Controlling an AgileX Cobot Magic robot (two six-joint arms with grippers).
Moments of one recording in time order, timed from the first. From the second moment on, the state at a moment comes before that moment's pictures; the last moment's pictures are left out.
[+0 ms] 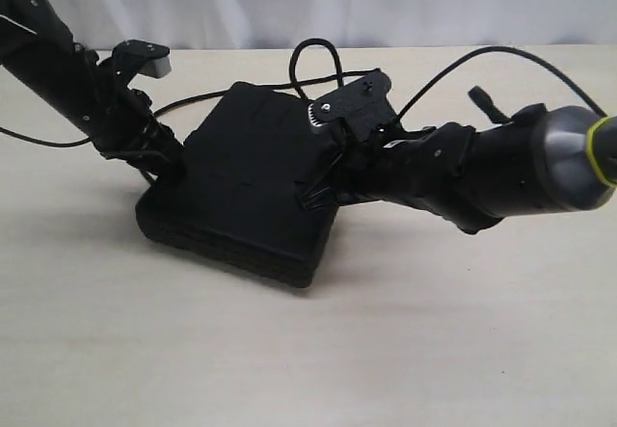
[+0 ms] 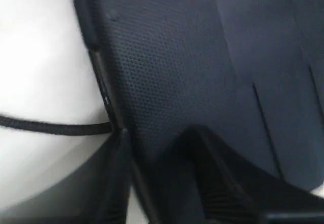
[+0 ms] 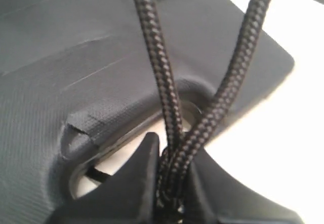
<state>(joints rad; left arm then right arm) -0.02 2.00 -1.29 -0.56 0.86 0.80 0.60 1.84 -0.91 1.01 -0.23 -0.98</state>
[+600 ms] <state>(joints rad) 0.00 1.90 -1.28 -0.57 0.79 0.88 0.51 1.73 -0.85 1.01 -0.12 -1.05</state>
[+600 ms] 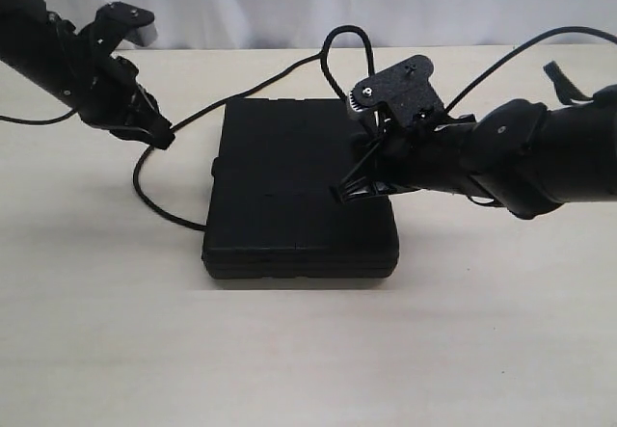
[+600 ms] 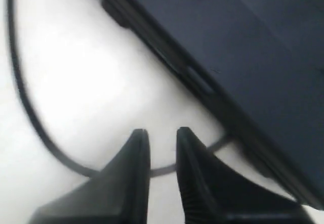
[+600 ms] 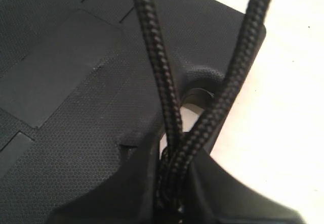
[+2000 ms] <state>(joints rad) -0.03 2.38 -1.82 -0.05 0.99 0.47 0.50 1.73 -0.85 1.01 -0.11 -1.06</state>
